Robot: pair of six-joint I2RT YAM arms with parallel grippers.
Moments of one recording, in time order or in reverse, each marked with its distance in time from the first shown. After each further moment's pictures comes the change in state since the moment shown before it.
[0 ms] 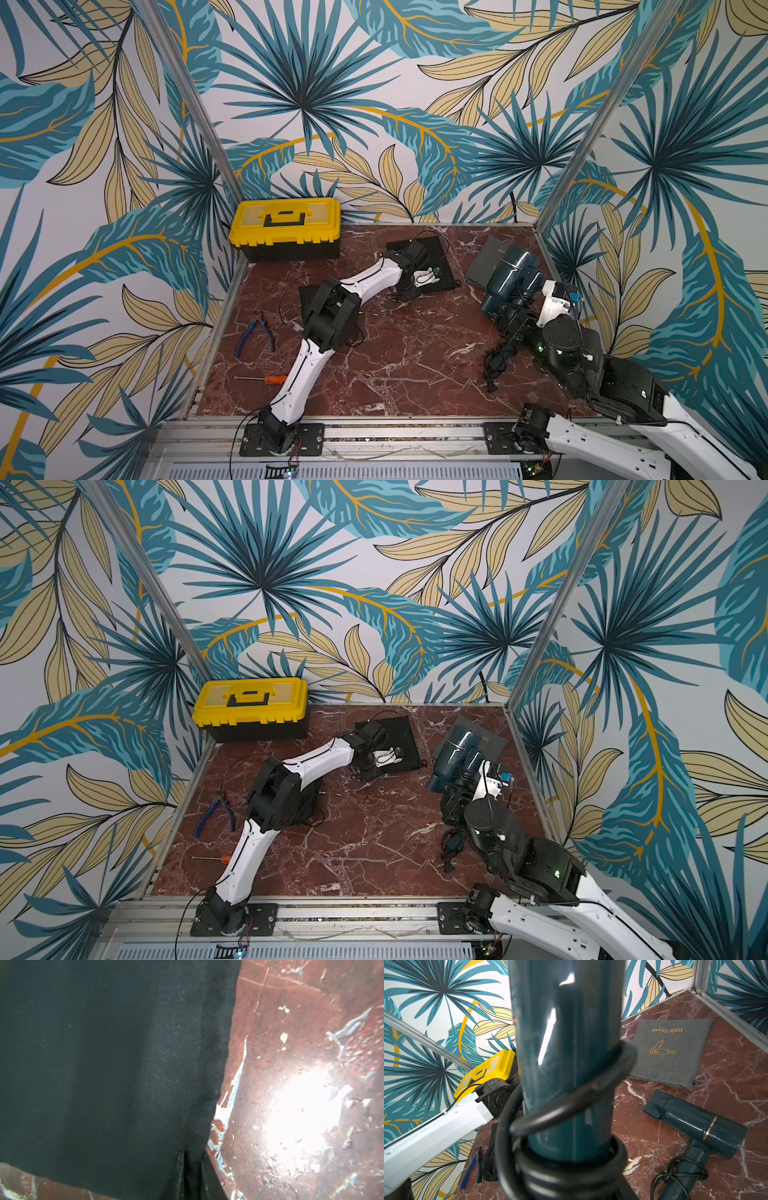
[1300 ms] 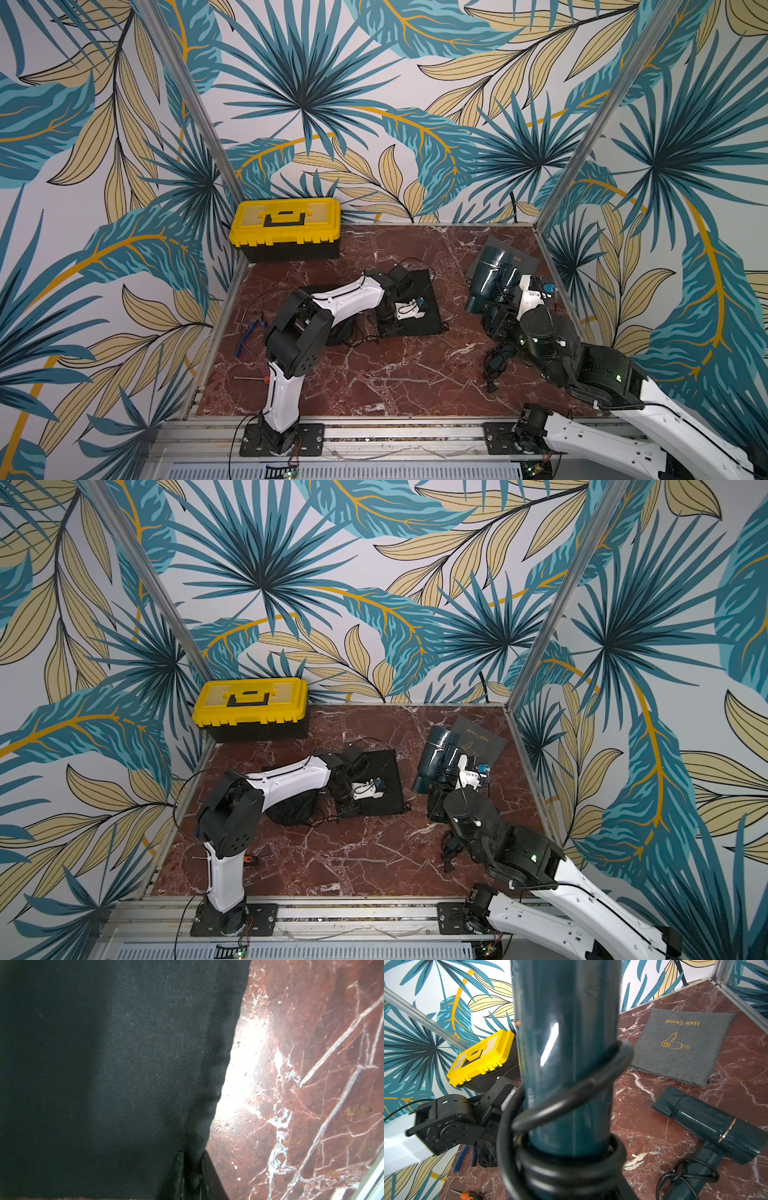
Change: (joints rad) left arm -0.047 -0.397 -0.549 -0.108 0.160 -0.068; right arm 0.000 0.106 0.018 0.029 -0.064 -0.033
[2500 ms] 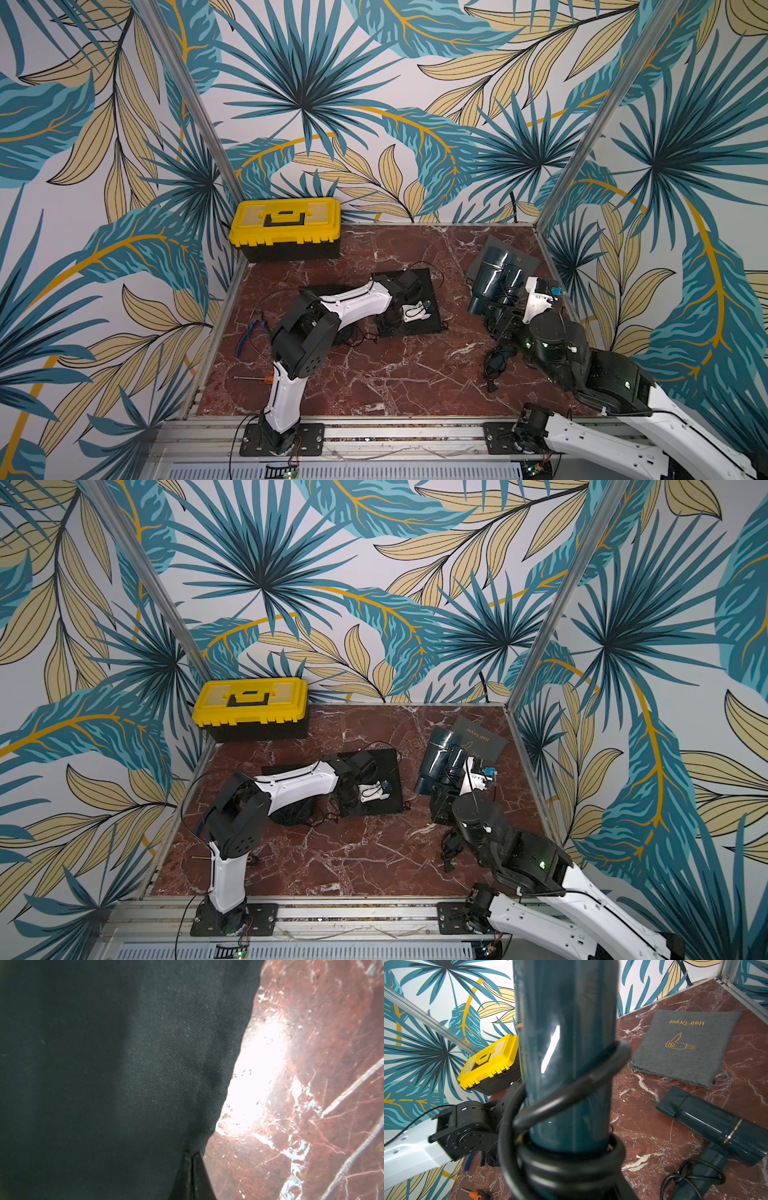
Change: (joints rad) left arm -0.053 0.023 0.000 0.076 -0.100 -0.060; right arm -0.001 -0.047 -0.021 0.016 -0.011 0.000
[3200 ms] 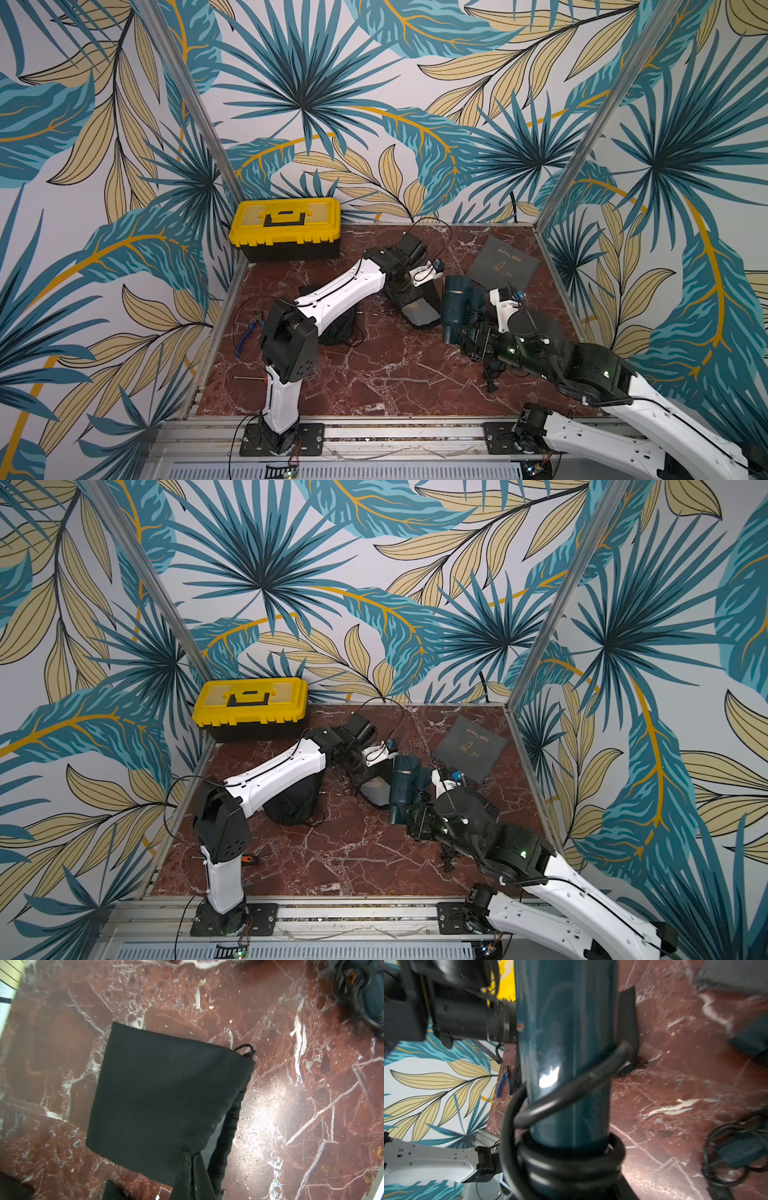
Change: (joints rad) left arm 0.026 -0.066 0.337 -0.098 0.015 -0.071; right arm 0.000 0.082 -0.063 -0.028 -0.453 0.111
